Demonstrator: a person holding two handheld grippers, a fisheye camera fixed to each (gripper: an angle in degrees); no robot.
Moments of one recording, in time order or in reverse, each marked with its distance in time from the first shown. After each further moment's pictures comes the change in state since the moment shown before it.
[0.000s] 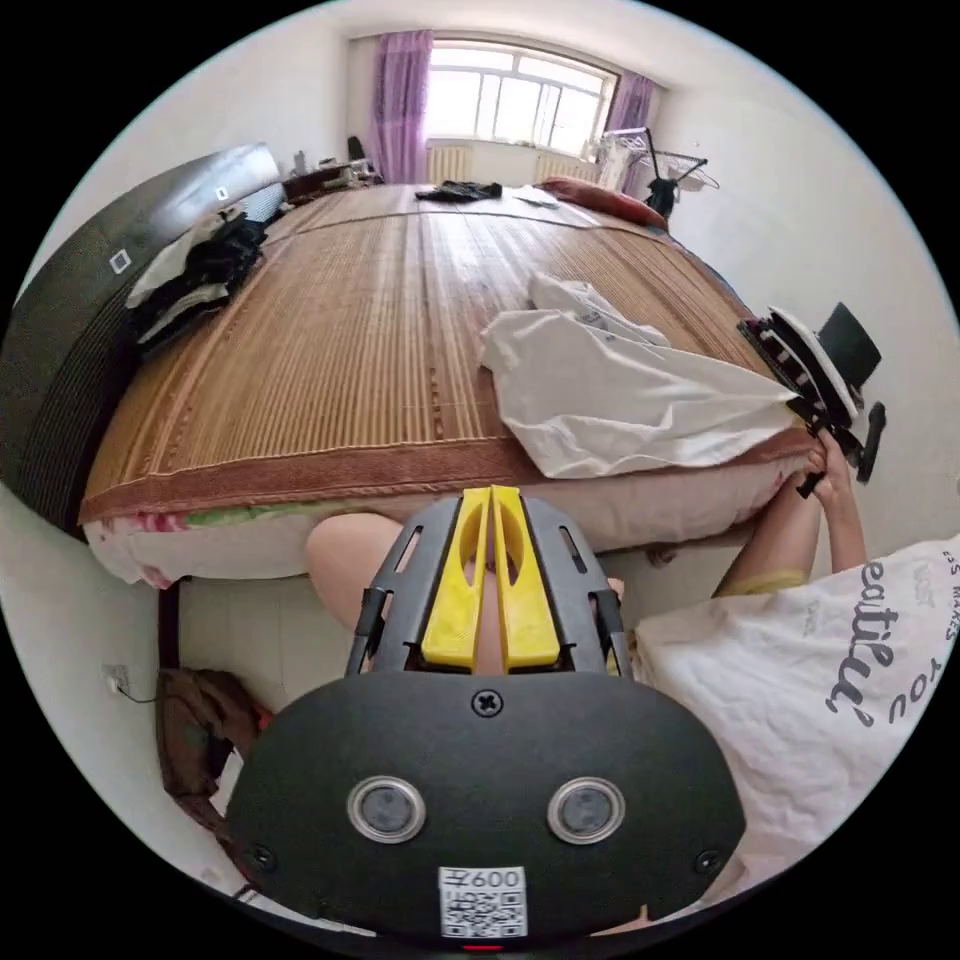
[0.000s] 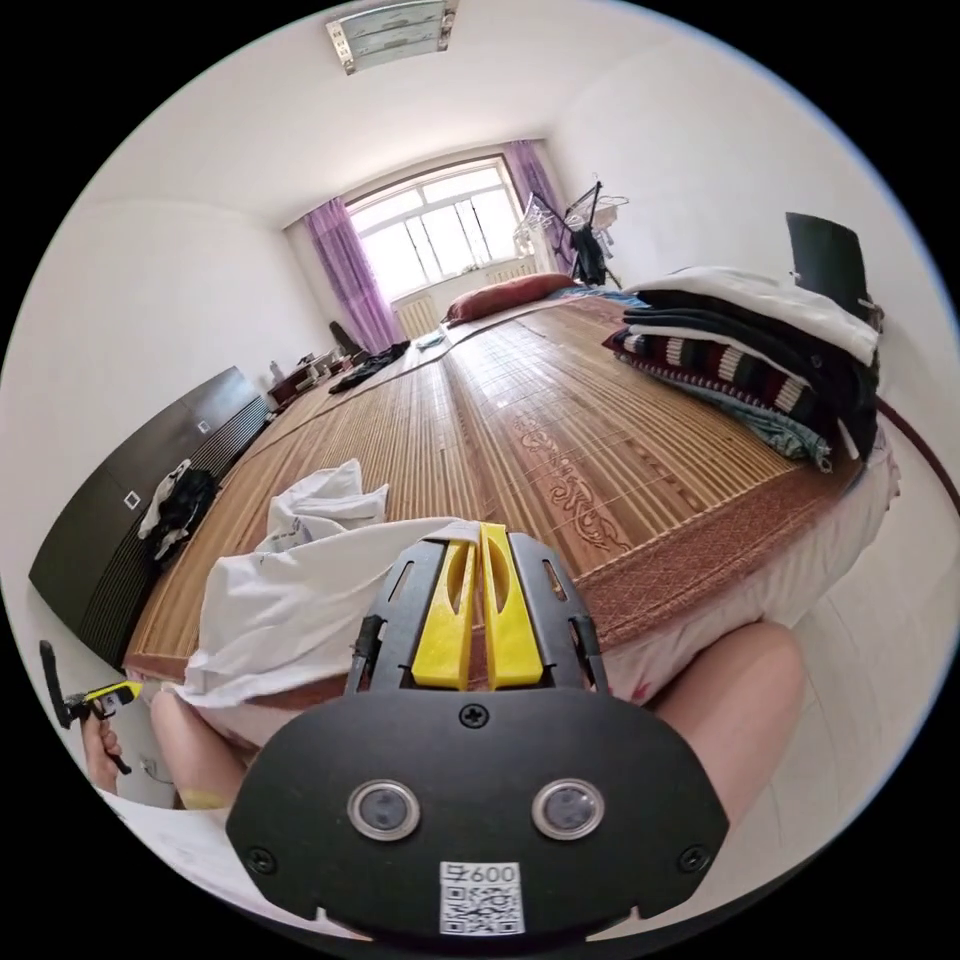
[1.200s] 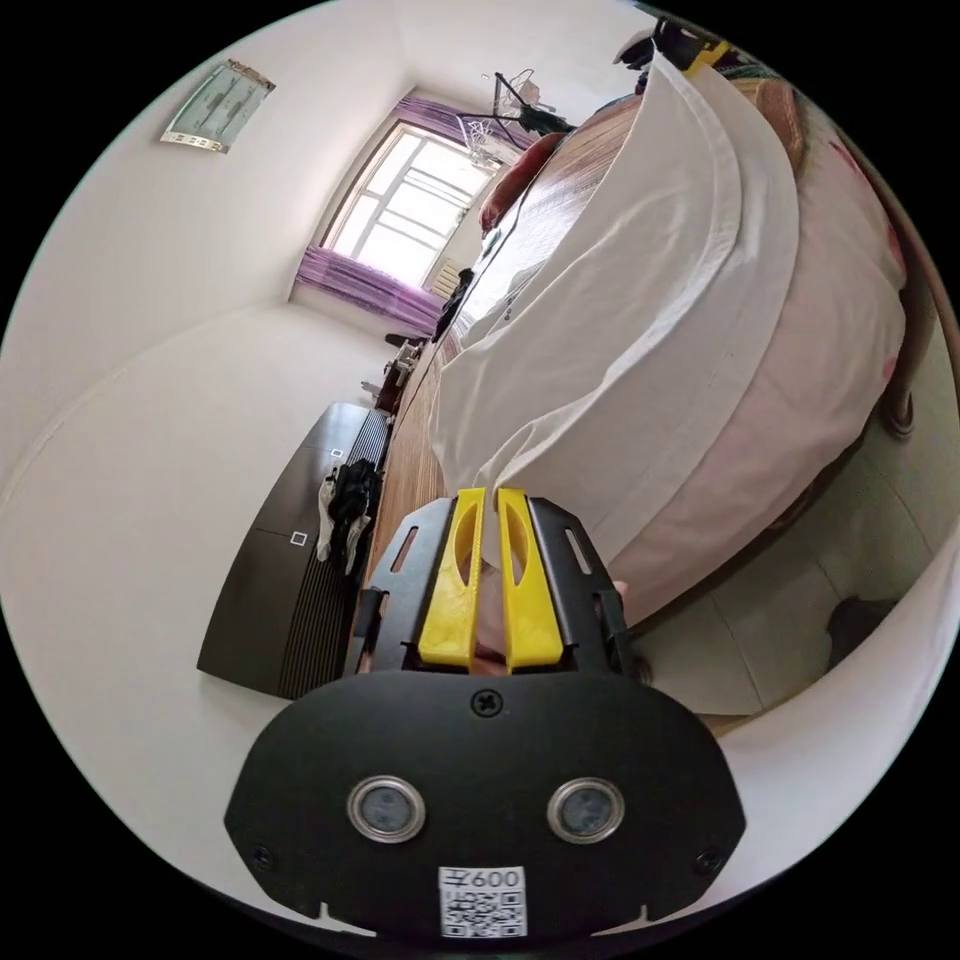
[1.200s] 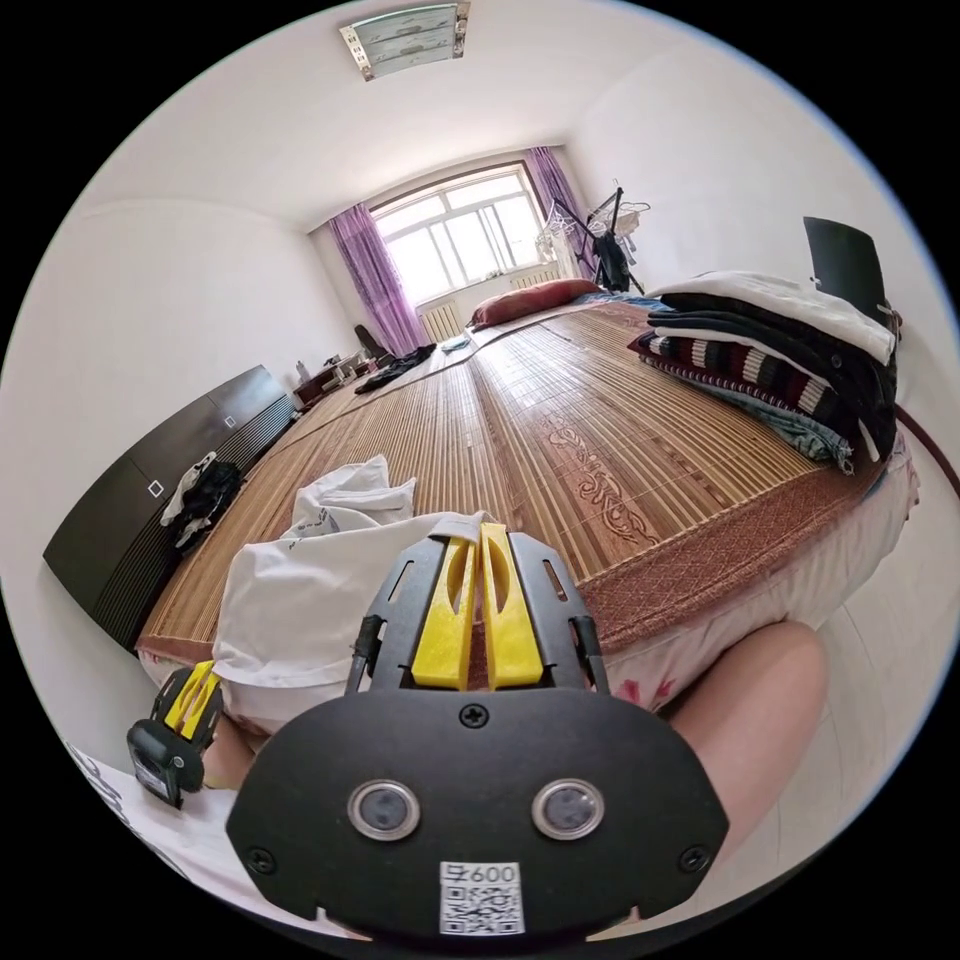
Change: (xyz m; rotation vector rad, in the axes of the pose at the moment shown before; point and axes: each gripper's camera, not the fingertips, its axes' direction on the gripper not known) left arm 0.332 0.188 0.115 0.204 -0.746 0.761; right arm -0.017 0.061 -0.033 -0.009 -0.059 -0.089
